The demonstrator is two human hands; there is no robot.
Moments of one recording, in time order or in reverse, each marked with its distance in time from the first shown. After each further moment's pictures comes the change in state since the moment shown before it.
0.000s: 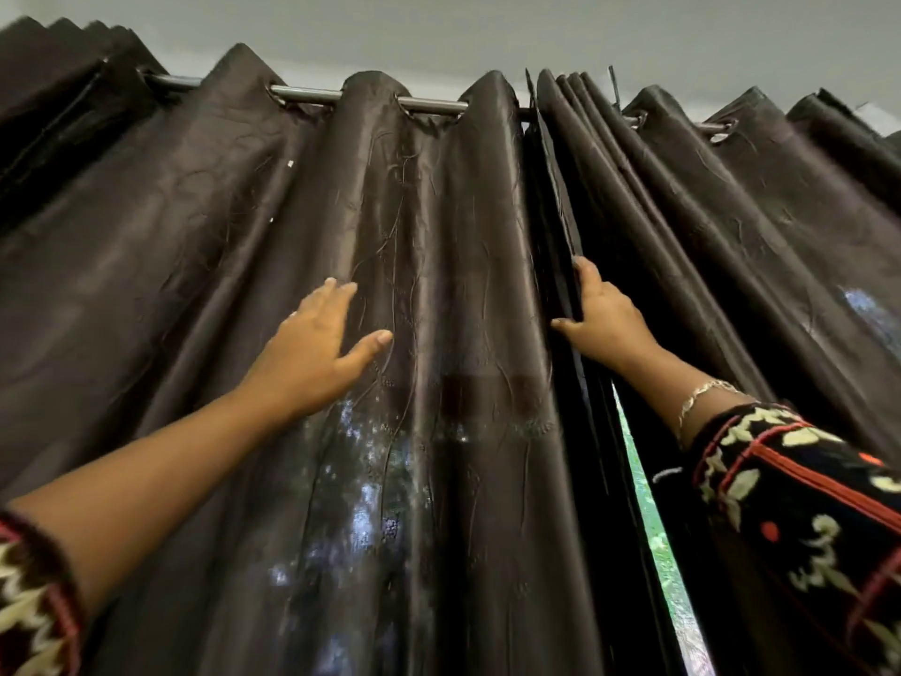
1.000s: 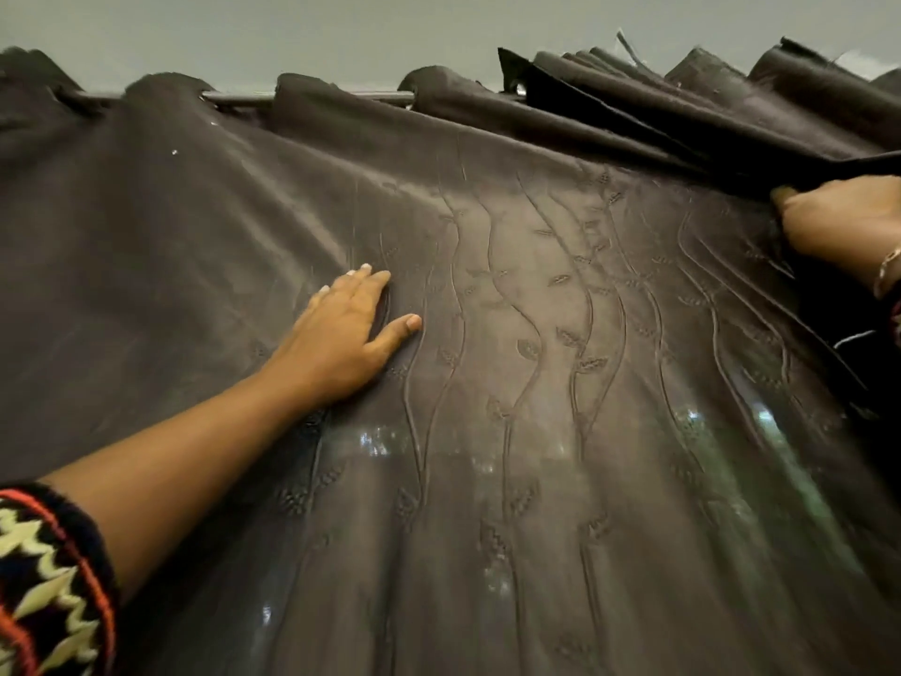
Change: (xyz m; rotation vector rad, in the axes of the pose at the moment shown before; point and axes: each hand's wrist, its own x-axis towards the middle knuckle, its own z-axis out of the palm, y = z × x) left_hand 0.055 0.162 0.139 0.142 0.039 0.059; right_hand 0.170 0.452 -0.169 -0.672 0.069 0.040
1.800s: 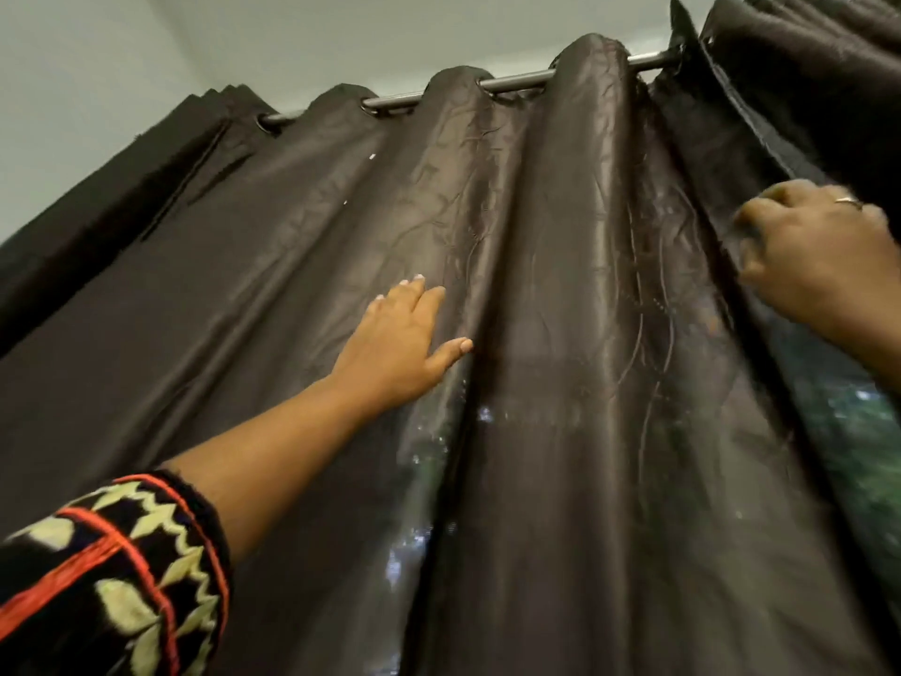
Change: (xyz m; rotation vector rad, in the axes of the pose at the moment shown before) left_hand -0.071 -0.060 -0.094 0.279 -0.125 -0.095; right_hand -0.169 -0.306 -0.124 0.454 0.327 -0.150
